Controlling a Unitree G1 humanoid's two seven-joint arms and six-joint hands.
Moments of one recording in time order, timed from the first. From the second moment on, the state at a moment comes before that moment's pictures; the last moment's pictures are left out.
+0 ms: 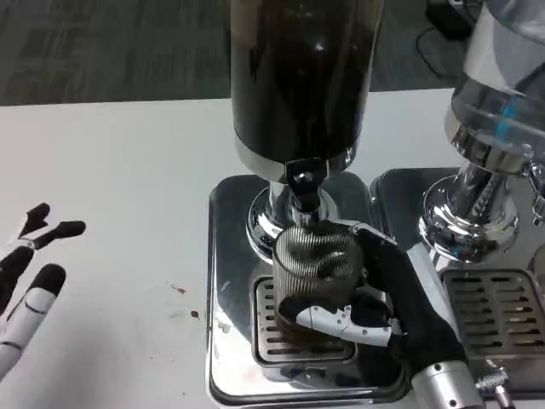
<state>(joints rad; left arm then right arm) 0.29 0.44 0.30 0.30 -0.03 -0.75 -0.30 0.11 -0.06 0.22 0.20 -0.33 -0.35 -0.14</state>
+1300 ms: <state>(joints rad) 0.05 0.69 0.14 0.51 0.16 -0.92 -0.45 0.43 -0.14 0.16 -0.27 -0.27 -0.32 -0.01</state>
